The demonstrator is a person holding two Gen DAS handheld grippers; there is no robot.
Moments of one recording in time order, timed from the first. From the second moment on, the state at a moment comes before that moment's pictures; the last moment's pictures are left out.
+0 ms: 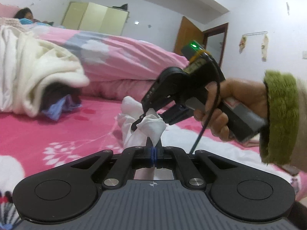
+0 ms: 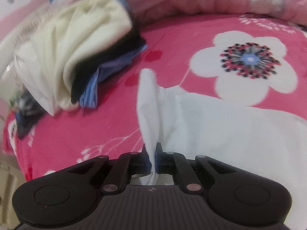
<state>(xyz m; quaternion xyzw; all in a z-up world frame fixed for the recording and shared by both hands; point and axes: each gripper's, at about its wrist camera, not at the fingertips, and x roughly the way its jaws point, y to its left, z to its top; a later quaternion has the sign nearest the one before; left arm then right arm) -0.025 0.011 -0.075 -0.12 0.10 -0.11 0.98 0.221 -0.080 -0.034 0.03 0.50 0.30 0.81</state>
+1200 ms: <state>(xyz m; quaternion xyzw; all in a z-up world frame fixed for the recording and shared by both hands) 0.033 -0.187 -0.083 0.04 0.20 -0.36 0.91 0.183 -0.393 -0.085 0.24 0.41 0.23 0.85</state>
